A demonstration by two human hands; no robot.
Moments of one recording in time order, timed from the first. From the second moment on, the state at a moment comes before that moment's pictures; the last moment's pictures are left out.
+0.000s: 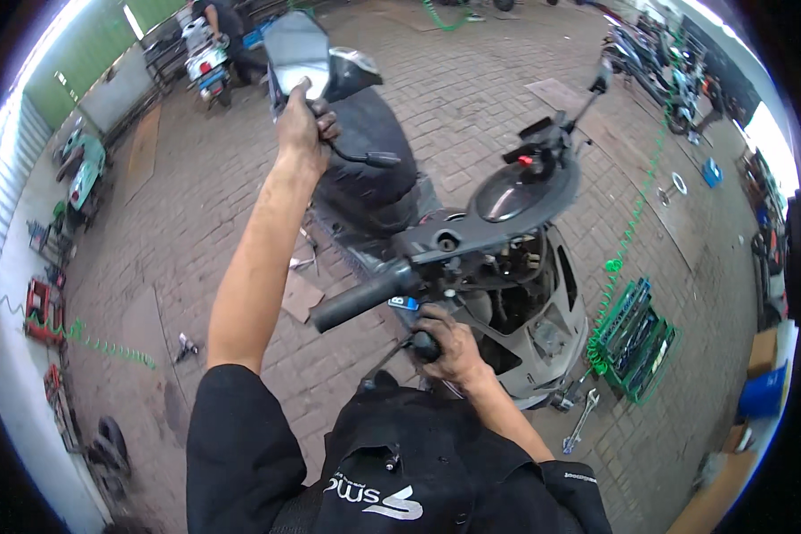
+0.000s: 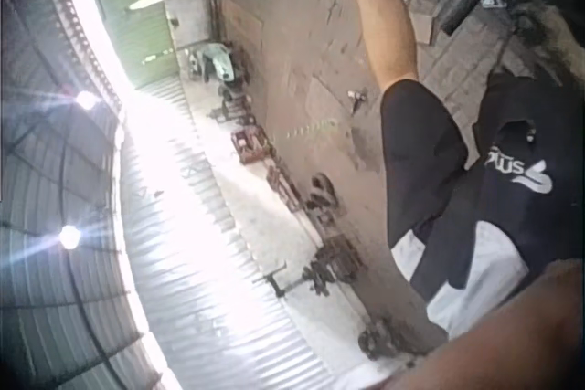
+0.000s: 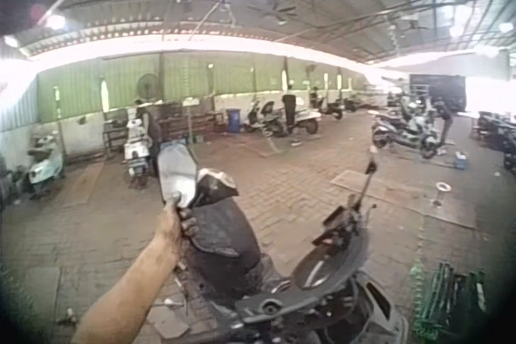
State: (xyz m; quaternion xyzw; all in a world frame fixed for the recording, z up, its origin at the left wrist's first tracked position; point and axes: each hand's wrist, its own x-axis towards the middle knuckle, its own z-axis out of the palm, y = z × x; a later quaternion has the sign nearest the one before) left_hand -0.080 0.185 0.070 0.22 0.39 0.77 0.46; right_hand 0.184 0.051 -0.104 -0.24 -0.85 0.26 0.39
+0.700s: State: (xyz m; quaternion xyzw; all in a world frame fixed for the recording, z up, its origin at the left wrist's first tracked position) left_hand -0.101 0.222 -0.529 0.28 0.78 0.22 0.51; right_hand 0.160 -0.030 -0.105 -0.70 -0.66 0.01 0.29
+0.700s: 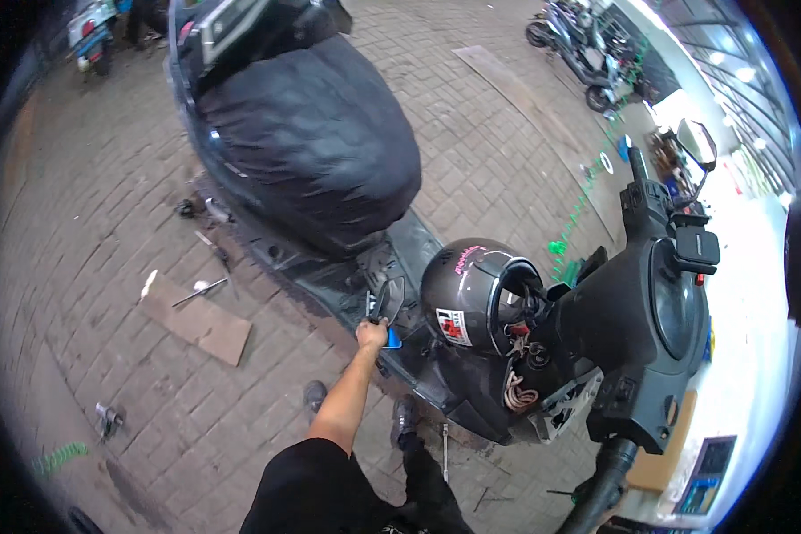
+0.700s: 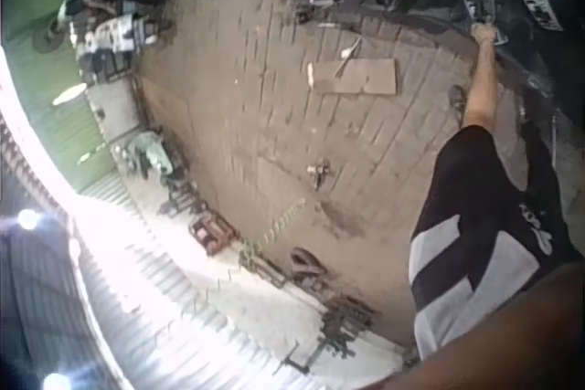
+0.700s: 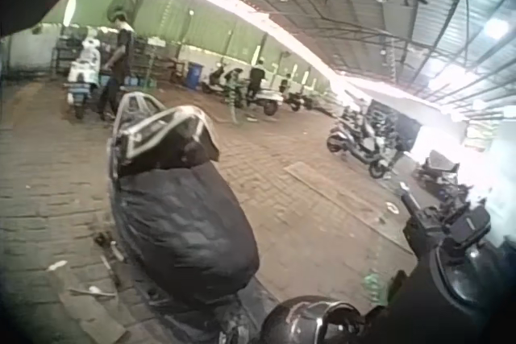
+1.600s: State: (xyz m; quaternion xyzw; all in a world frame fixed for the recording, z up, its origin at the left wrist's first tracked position) left_hand -0.027 0.150 -0.002 0.85 0.31 0.32 0.27; right_hand 0.138 -0.008 -0.070 -0.60 -0.70 0.13 0.37
